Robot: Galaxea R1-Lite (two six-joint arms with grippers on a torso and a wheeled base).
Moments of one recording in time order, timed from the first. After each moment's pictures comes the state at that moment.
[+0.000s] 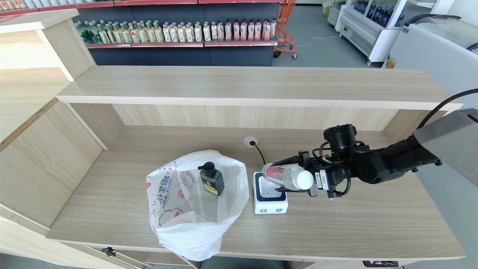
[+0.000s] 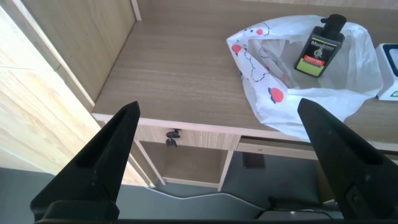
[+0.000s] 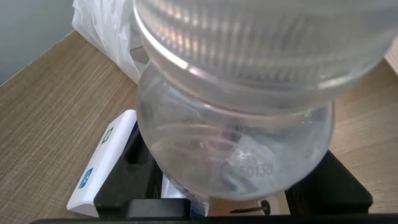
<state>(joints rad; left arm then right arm) 0.00 0.00 0.00 0.00 0.05 -0.01 0.28 2.17 -1.21 -0.33 1.20 -1.67</state>
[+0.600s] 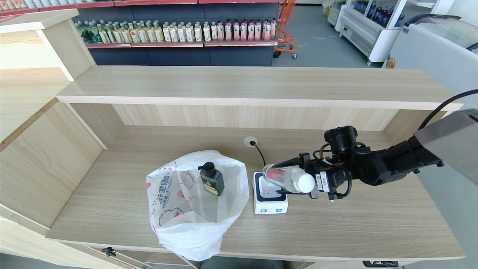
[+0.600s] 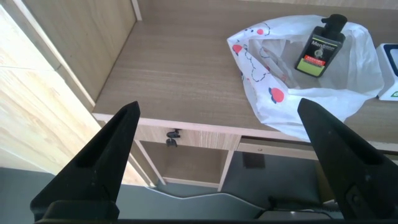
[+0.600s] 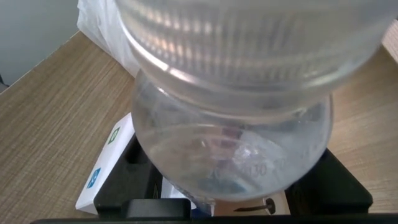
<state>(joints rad) 0.00 0.00 0.00 0.00 0.05 -0.01 0.28 2.16 -1.19 -0.33 1.20 -1.67</state>
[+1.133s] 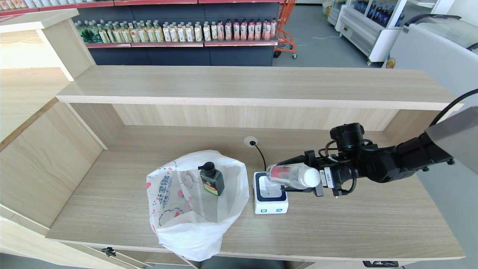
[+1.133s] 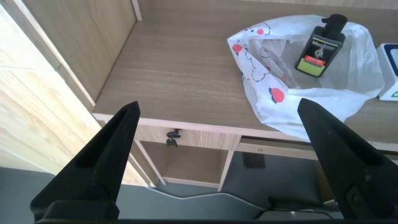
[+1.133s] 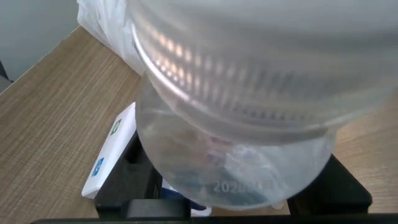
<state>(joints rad) 0.00 0.00 0.00 0.00 0.05 -0.01 0.25 2.12 -1.18 -0.30 1.17 -1.64</state>
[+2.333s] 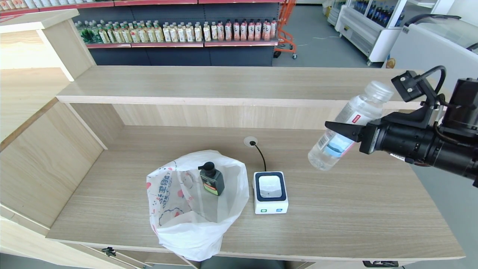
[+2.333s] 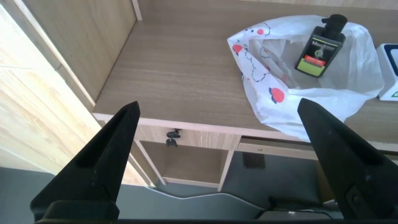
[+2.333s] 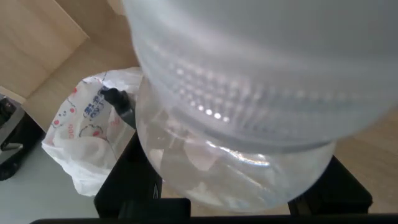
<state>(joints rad) 0.00 0.00 0.00 0.00 0.05 -0.01 0.28 1.52 -0.79 -0.68 0.35 0.02</state>
